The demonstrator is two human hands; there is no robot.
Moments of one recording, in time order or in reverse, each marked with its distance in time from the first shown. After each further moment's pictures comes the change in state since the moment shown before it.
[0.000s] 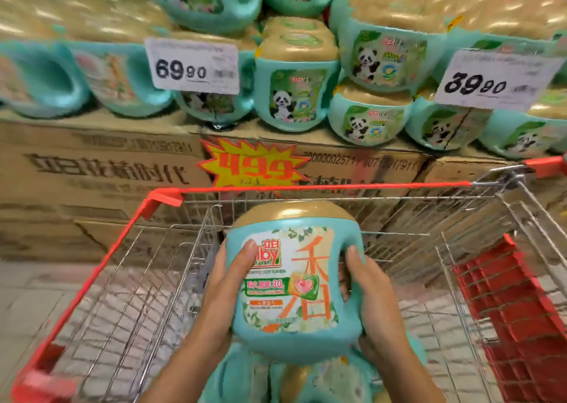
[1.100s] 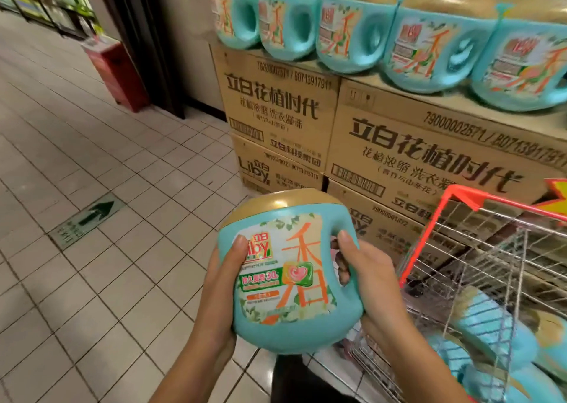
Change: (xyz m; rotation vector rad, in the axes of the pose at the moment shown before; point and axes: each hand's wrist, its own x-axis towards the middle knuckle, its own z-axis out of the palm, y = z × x) left_hand -0.182 0.164 -0.447 -0.094 0.554 0.195; right_hand -0.141 0.174 0.466 -0.221 -0.548 0.128
